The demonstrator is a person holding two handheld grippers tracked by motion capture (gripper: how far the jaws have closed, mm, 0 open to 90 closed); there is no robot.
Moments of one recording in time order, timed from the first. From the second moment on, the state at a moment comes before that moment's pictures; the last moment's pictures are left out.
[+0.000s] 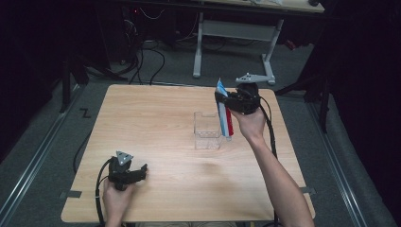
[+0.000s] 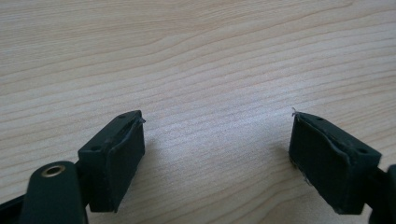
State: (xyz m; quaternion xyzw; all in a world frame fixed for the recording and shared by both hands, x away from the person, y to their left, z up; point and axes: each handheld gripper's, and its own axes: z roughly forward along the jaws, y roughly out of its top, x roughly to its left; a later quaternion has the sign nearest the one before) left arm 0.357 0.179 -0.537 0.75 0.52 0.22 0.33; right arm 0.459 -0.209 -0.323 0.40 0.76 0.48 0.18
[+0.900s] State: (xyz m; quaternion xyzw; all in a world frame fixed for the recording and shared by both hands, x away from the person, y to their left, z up) left arm 0.357 0.180 -0.537 0.75 0.52 0.22 0.33; right arm 0.485 -0.188 -0.333 0.41 0.75 0.47 0.22
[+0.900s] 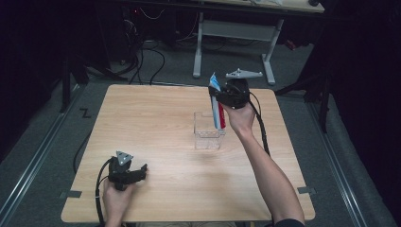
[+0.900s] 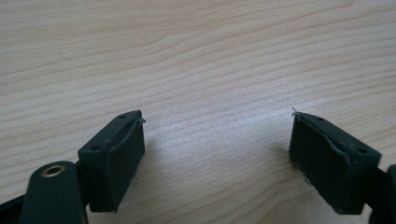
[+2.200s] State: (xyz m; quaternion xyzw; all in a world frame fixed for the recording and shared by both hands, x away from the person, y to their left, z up) left arm 0.357 0.179 -0.537 0.75 0.52 0.22 0.33; right arm 0.490 -0.181 -0.373 0.42 0.77 0.42 0.21
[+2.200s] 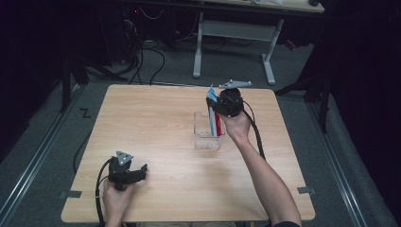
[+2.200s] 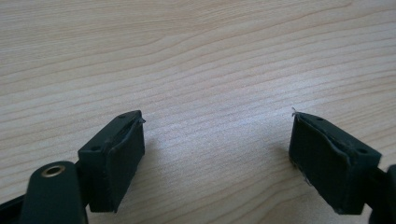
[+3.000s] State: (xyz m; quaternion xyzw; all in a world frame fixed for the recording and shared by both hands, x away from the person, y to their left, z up) left arm 0.357 0.179 -0.537 0.75 0.52 0.22 0.33; right arm 0.487 -0.195 -0.397 0.45 0.78 0.40 0.19
